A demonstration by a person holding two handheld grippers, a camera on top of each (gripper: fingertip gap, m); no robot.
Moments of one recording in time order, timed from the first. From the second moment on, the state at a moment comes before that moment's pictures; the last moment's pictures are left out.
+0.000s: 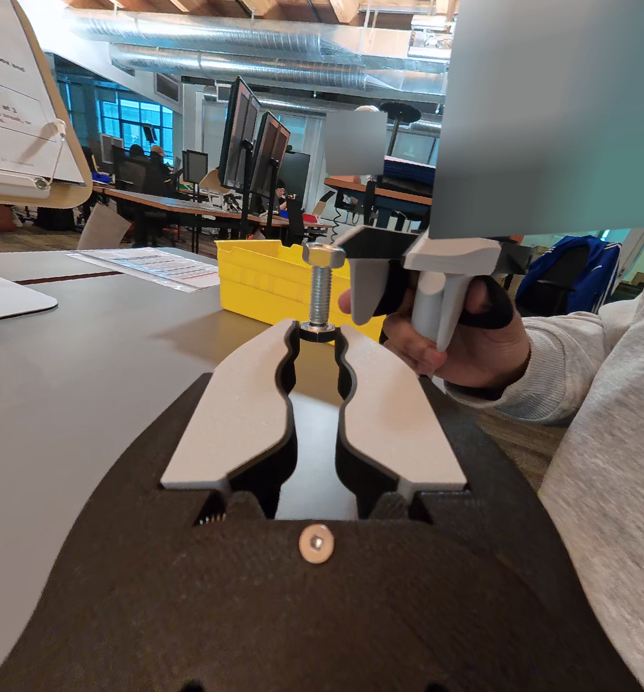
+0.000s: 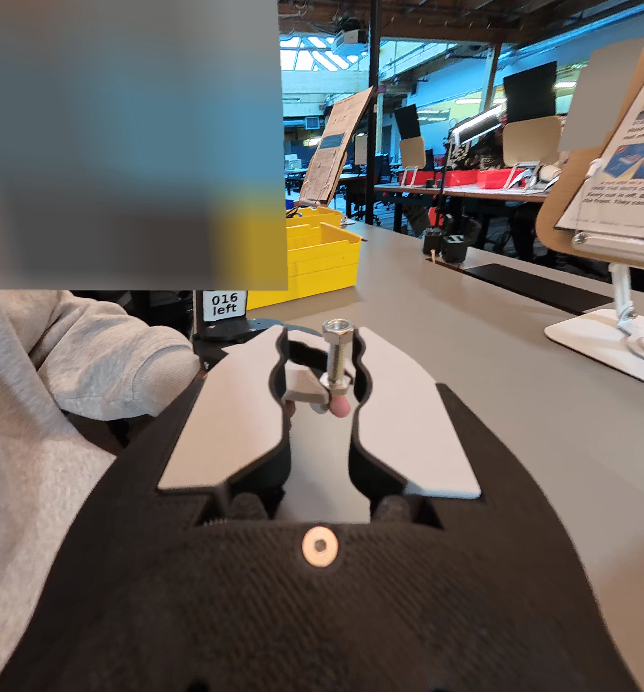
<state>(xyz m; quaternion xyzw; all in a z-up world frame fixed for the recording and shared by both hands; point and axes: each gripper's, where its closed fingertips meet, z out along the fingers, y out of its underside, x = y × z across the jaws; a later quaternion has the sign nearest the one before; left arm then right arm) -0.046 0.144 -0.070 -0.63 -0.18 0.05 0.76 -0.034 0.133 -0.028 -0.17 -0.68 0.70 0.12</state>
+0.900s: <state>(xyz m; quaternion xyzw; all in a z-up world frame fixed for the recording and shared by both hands) -0.051 0.142 -0.071 -0.63 -0.19 0.06 0.75 -0.024 0.122 -0.035 -0.15 -0.69 0.70 0.10</state>
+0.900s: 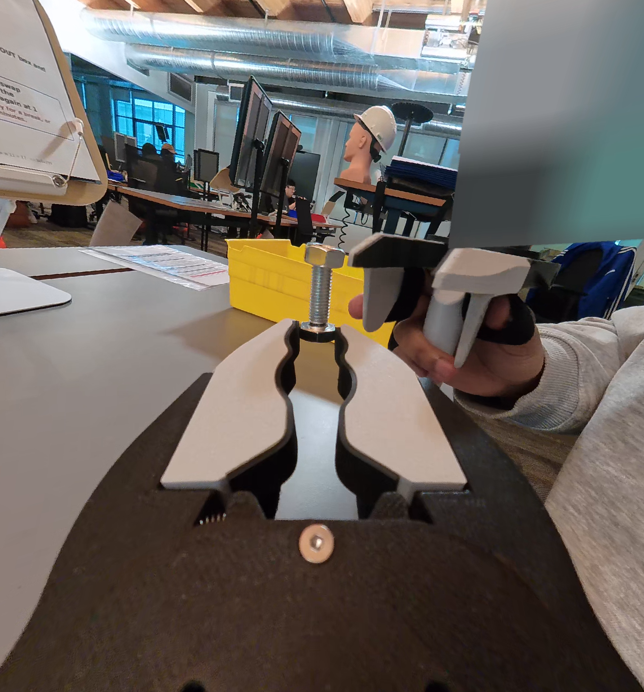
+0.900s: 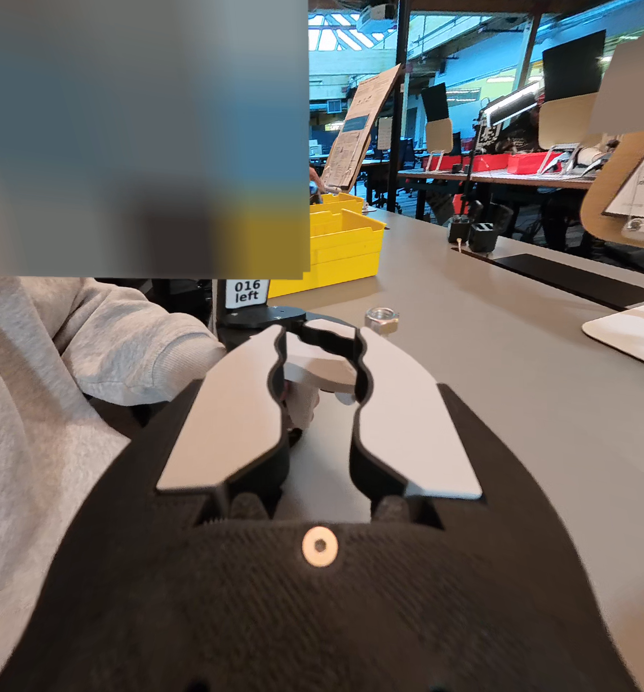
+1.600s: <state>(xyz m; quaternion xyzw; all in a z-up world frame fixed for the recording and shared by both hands) -0.052 0.141 -0.071 -0.63 -0.19 0.06 0.75 -0.028 0.123 -0.034 -0.16 -0.68 0.70 0.12</state>
